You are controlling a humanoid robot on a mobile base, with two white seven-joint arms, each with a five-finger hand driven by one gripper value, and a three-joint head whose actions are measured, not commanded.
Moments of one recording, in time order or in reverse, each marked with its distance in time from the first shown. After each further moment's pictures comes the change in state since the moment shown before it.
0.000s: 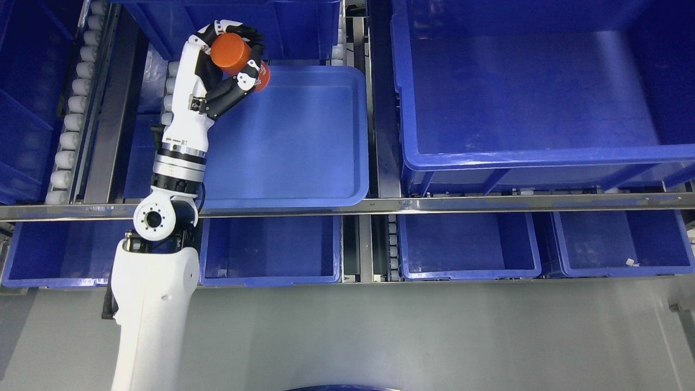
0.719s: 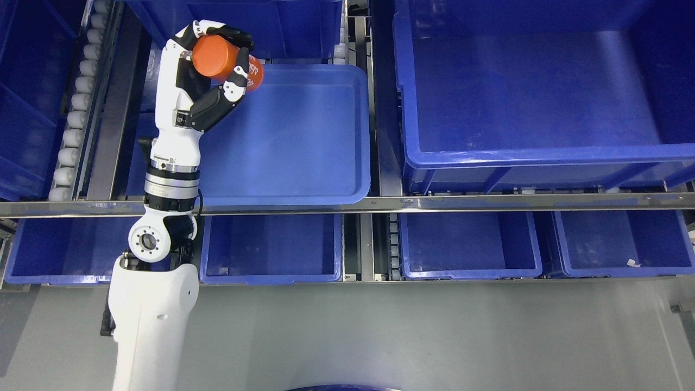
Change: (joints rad) left arm 0.057 0.000 -0.011 -0.082 0.051 -0.105 0.002; right arm 0.000 0.000 0.000 0.000 0.000 0.000 0.000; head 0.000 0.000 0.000
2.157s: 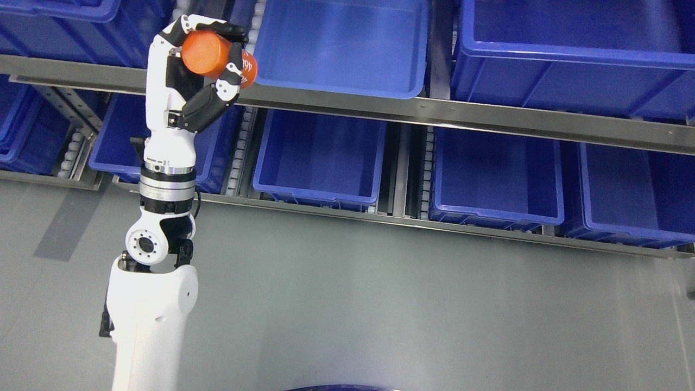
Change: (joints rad) left arm -0.005 0.000 -0.010 -0.030 0.010 -0.055 0.001; right arm 0.000 0.000 0.000 0.000 0.000 0.000 0.000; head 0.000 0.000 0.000
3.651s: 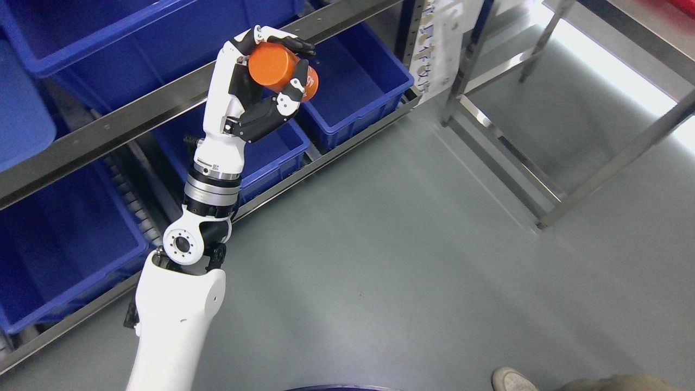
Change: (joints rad) left arm -0.008 0.000 -0.158 -0.001 0.003 0.006 -0.001; right arm 0.000 0.000 0.000 0.000 0.000 0.000 0.000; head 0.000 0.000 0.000
